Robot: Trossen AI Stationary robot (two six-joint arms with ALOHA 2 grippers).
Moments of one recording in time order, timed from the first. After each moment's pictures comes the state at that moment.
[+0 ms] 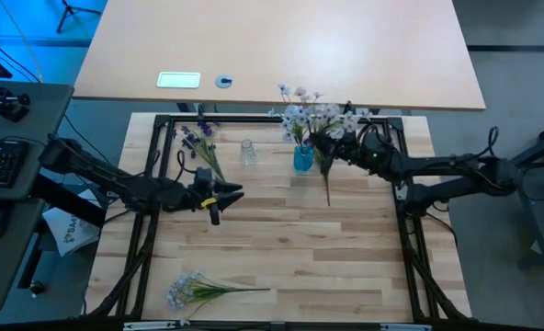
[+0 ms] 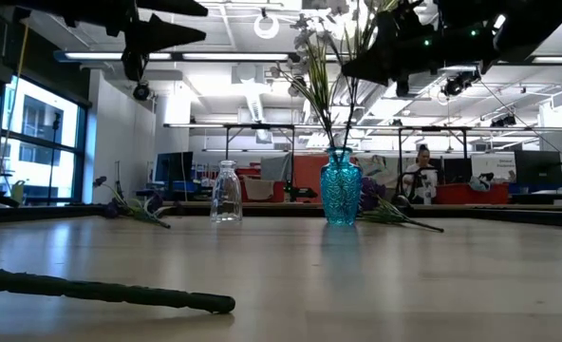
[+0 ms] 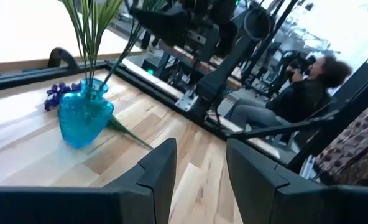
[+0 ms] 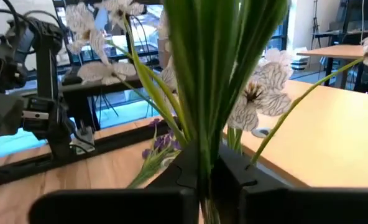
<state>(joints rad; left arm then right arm) -0.31 1.01 0.48 0.42 -0.56 -0.53 -0.31 1.15 0.53 0.63 0.15 0.08</state>
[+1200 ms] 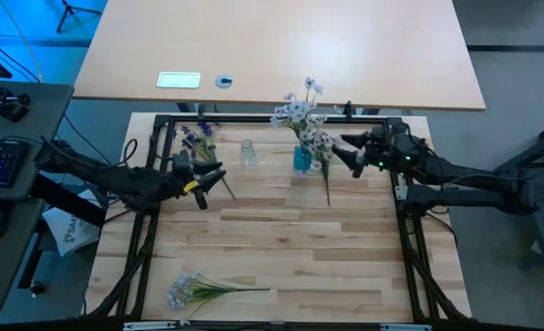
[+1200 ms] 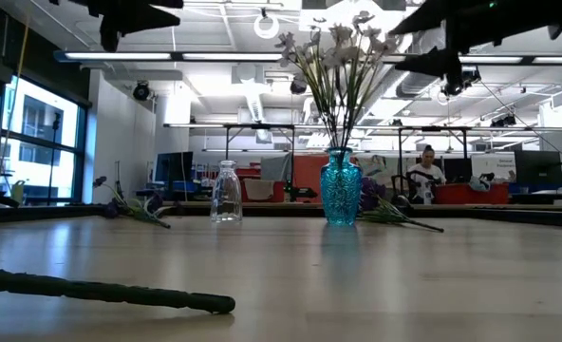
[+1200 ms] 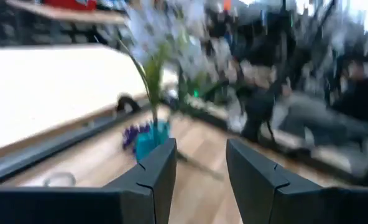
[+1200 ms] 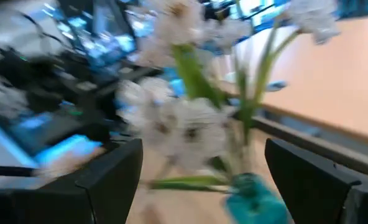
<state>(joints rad) -0.31 0.78 0.57 0.09 -0.75 -0.31 -0.28 0.67 0.53 0.05 0.11 0.42</state>
